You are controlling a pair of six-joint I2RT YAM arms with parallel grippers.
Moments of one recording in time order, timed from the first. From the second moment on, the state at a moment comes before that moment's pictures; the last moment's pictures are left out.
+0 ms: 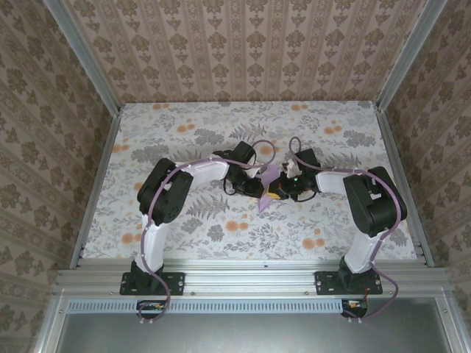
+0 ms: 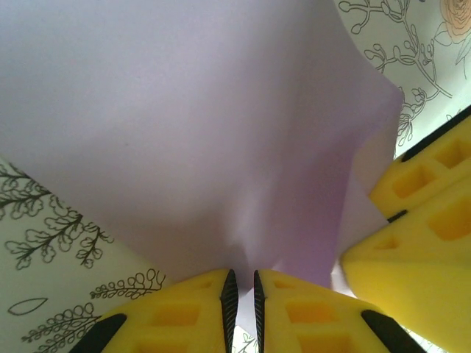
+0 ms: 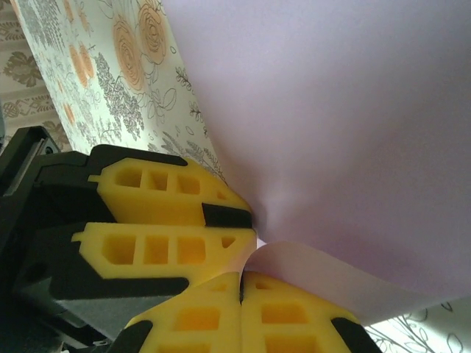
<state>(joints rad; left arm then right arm) -0.74 2.10 1.41 -0.54 0.51 -0.25 0.28 1.80 0.86 -0.12 -0.77 0.75</state>
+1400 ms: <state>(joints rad) -0.62 2.09 1.42 -0.49 0.65 -0.32 0.29 1.87 0.94 -0.28 -0.74 0.63</state>
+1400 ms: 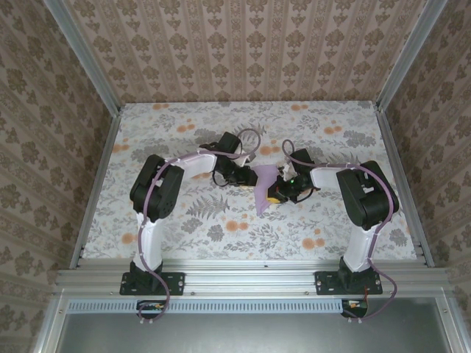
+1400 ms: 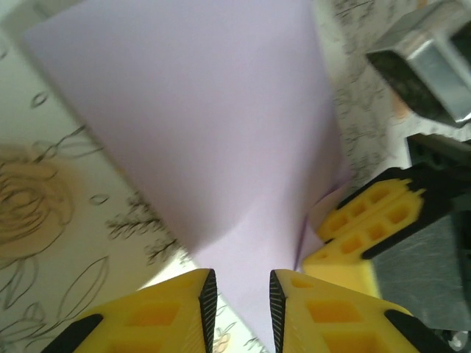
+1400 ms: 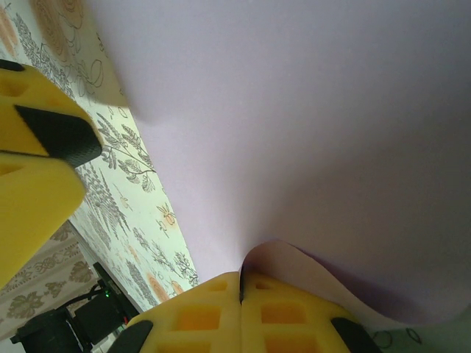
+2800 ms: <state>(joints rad) -0.61 2.16 1.46 -0.47 0.68 -0.32 0.34 1.91 1.04 -0.32 -0.73 0.63</state>
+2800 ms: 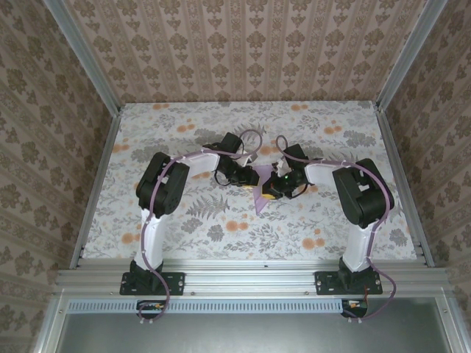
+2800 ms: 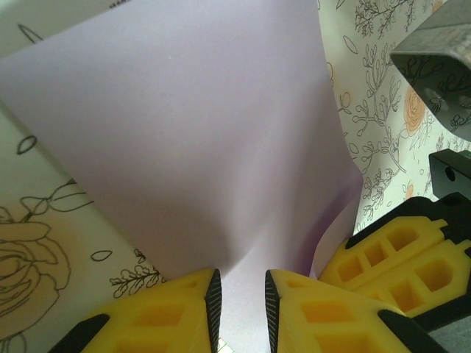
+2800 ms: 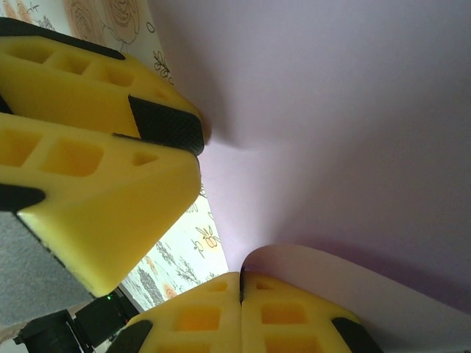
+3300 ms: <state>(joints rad) -0.61 2.16 1.46 -0.47 0.69 -0.32 0.35 1.95 1.07 -0.33 -0.71 0.63</state>
